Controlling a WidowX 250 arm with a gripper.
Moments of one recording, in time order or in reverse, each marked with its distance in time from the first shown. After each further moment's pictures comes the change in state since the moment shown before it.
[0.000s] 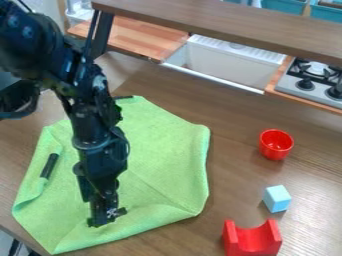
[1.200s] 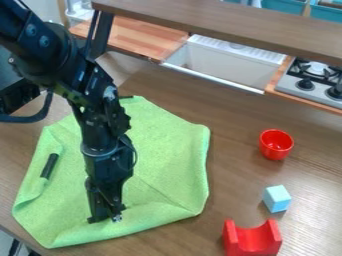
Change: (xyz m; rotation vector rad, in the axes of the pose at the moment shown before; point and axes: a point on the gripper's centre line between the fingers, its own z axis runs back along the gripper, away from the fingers) arm 0.005 -0.002 -0.010 0.012 0.018 0.005
